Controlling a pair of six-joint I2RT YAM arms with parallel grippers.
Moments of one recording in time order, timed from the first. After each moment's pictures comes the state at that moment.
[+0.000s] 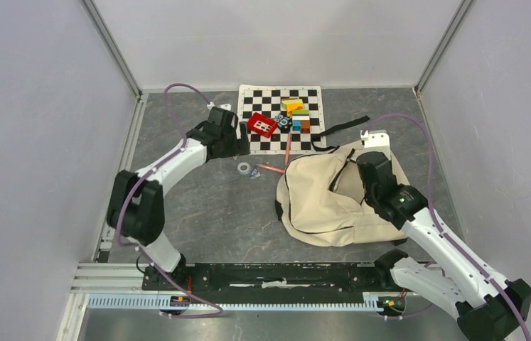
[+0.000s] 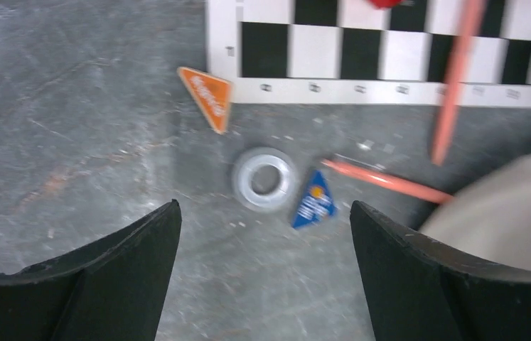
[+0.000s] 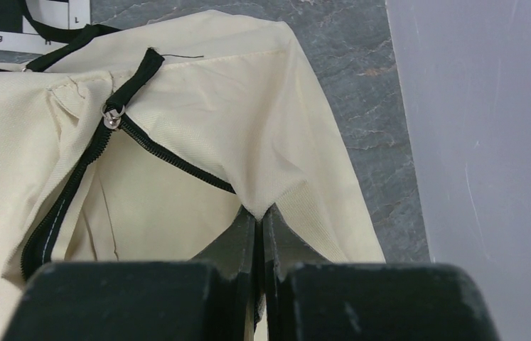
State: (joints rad) left arm -0.43 1.61 1.19 -0.40 -0.08 -0.45; right arm 0.53 0.89 0.79 -0.56 0.73 0.11
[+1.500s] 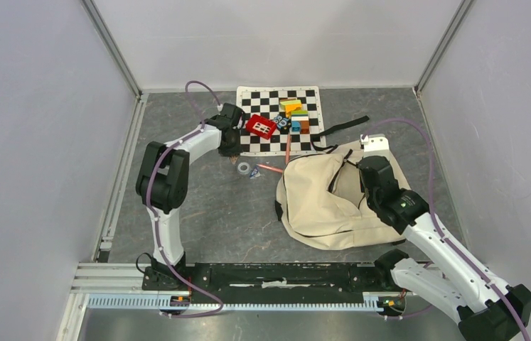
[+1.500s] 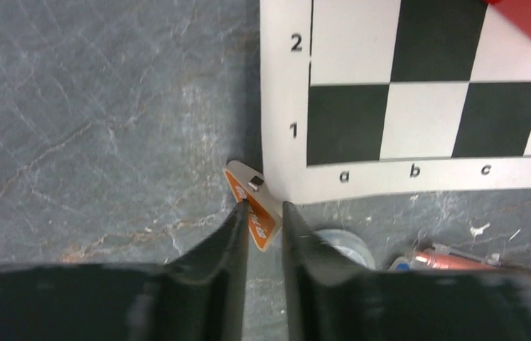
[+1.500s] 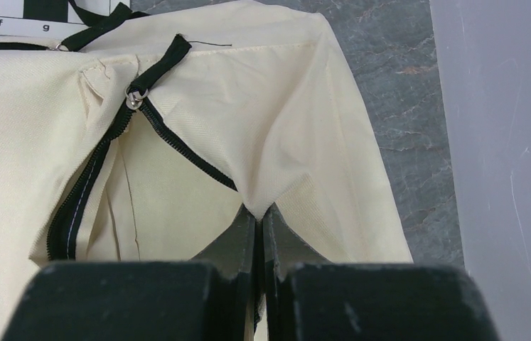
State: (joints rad) left arm -0.36 2.03 1.46 -0.51 -0.16 -0.35; right arm 0.53 0.84 0.74 -0.53 0.62 0.12
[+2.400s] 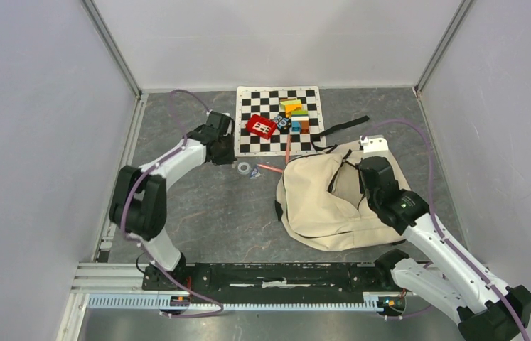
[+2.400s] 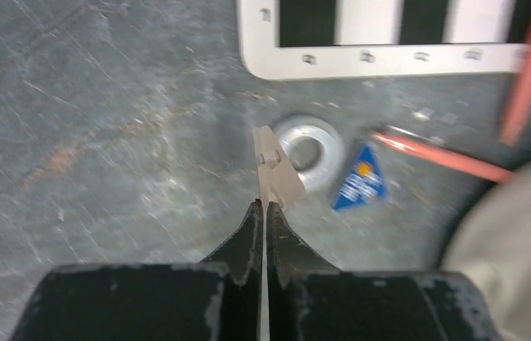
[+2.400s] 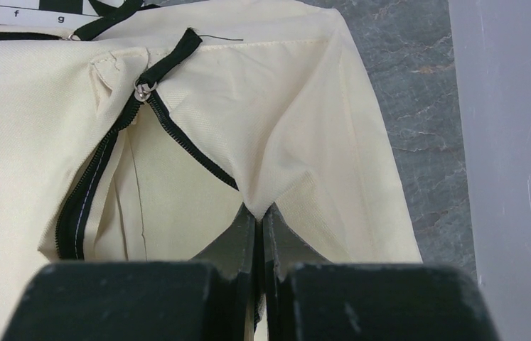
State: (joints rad) left arm -0.37 1.76 1.21 -0.48 -0.09 -0.38; right arm 0.52 0.84 0.73 -0.53 0.58 0.12
